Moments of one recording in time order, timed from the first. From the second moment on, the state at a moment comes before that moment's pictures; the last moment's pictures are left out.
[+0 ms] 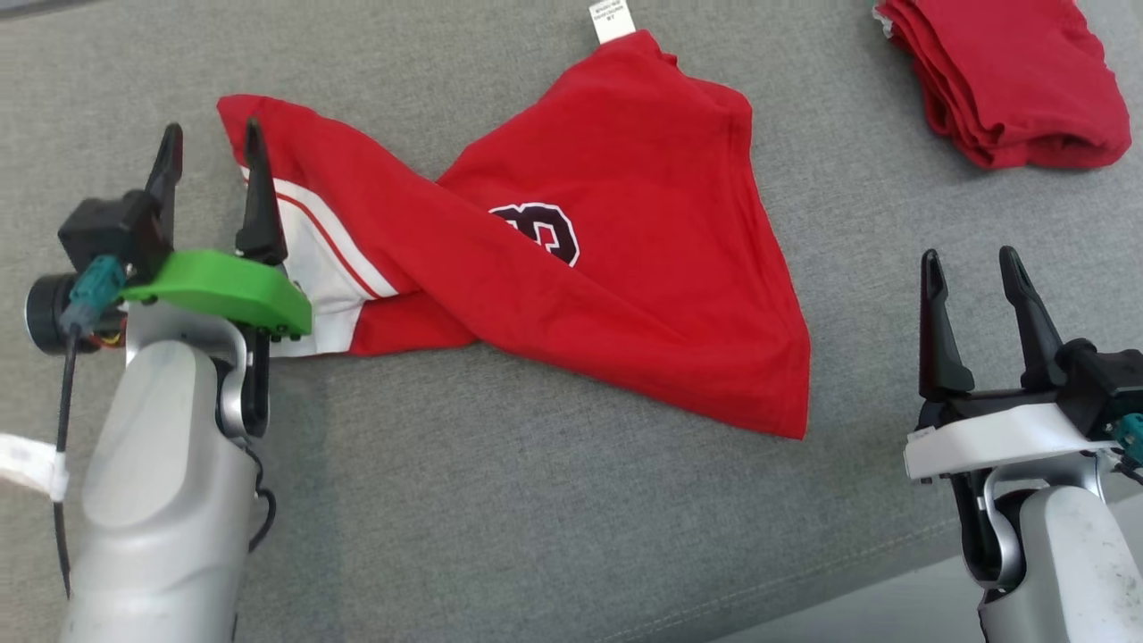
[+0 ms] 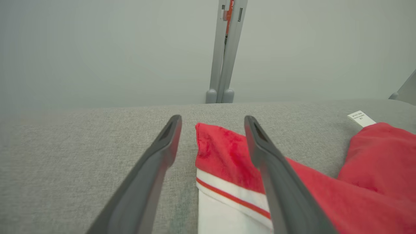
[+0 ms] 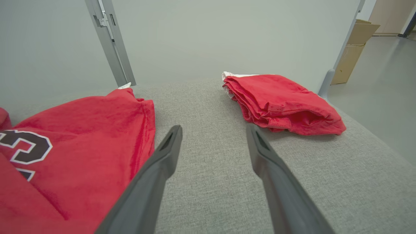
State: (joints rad) left arm -0.68 0.16 -0.12 0.61 -0.32 -0.03 -0.26; right arm -0.18 -0.05 -0.10 0.07 0.12 0.13 -0.21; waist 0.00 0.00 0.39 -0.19
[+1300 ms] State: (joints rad) left arm -0.14 0.05 -0.29 0.13 -0.40 0.01 -0.26; right arm -0.48 -0.24 -0.05 0.70 0.16 0.13 0.15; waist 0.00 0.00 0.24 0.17
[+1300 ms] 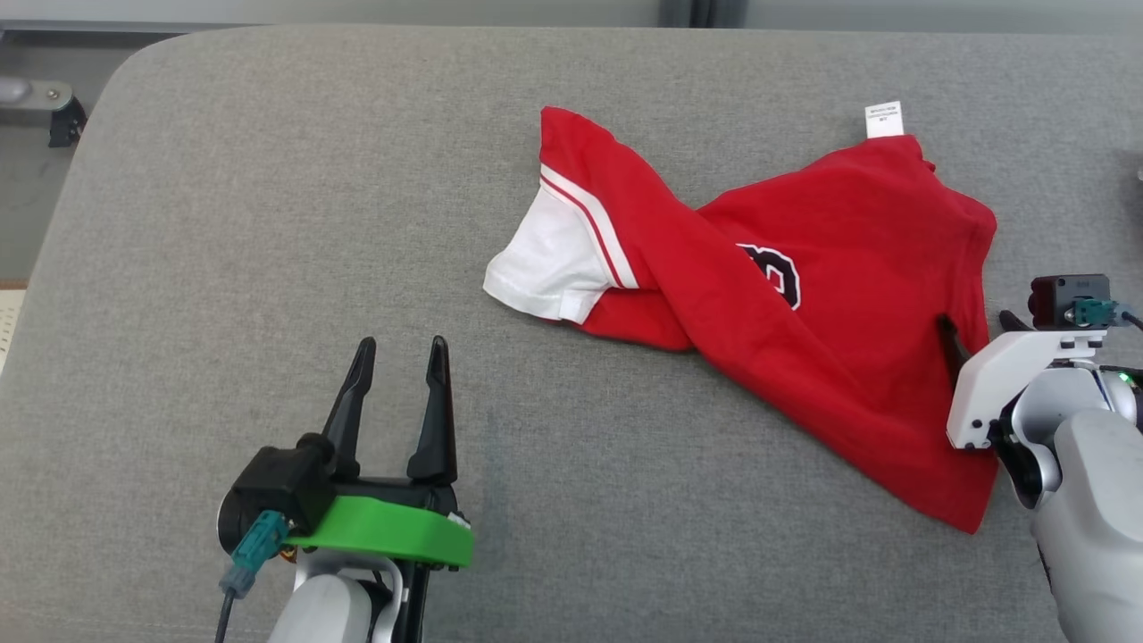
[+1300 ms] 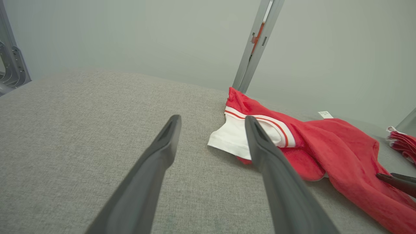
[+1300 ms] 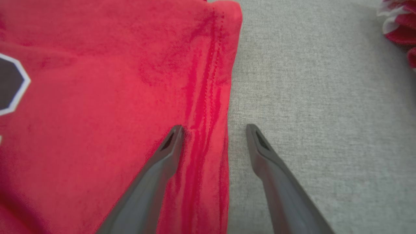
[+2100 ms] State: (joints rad) left arm -0.18 0.05 -0.32 0.11 -0.41 0.02 -0.26; right arm -0.82 -0.44 -0.02 0.81 0.13 0.13 0.10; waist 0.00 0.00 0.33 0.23
